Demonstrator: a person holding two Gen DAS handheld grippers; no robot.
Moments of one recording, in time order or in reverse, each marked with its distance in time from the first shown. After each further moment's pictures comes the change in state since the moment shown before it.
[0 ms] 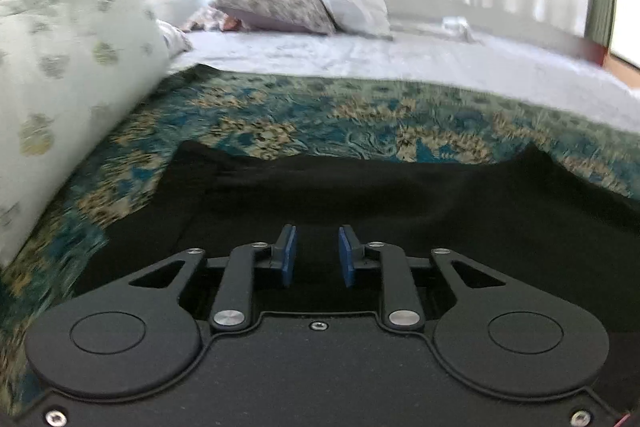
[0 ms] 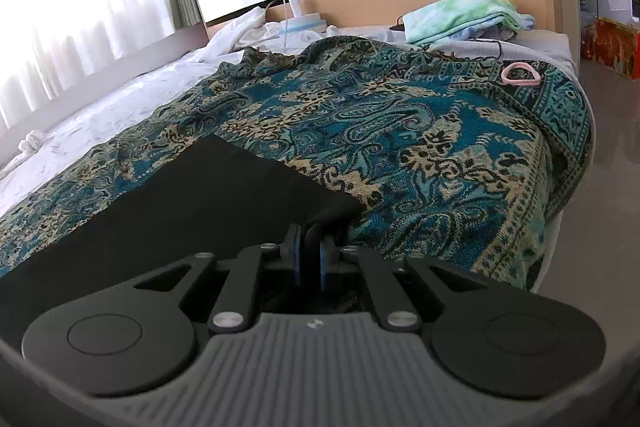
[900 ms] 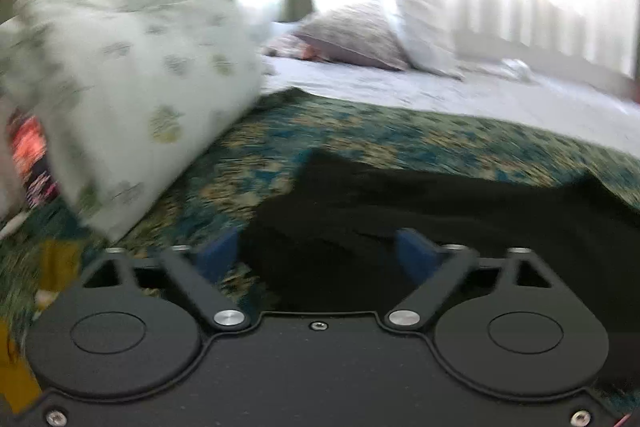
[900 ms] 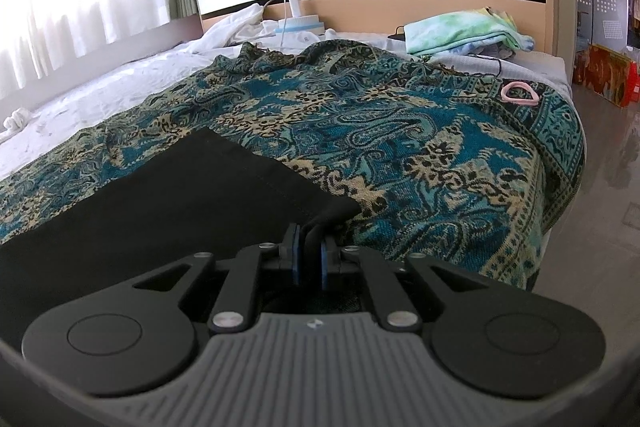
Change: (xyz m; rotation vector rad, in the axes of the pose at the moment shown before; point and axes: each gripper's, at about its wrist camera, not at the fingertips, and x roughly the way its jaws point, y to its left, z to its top) left arm -0.066 0.065 -0.039 -0.142 -0.155 0.179; right arm 0.003 0.014 -0.001 -0.076 -0.007 -0.060
